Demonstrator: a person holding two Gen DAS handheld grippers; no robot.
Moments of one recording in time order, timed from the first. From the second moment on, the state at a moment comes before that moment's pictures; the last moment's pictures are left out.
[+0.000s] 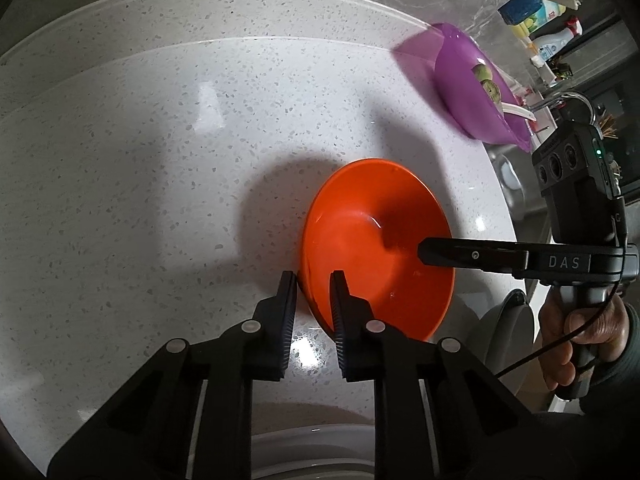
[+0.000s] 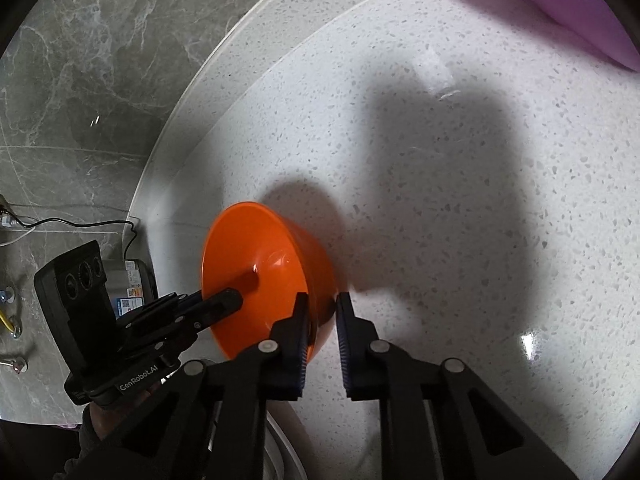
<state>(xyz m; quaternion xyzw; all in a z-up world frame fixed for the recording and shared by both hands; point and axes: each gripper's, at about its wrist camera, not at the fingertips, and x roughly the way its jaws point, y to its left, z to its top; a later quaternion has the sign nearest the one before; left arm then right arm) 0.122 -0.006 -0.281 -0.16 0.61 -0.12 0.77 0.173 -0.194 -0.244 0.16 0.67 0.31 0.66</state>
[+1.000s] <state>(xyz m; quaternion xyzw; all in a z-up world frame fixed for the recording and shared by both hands) 0.036 -0.156 -0.180 -0.14 0.58 -0.23 0.77 0.072 -0.358 -0.152 0.22 0.61 0.26 0.71</state>
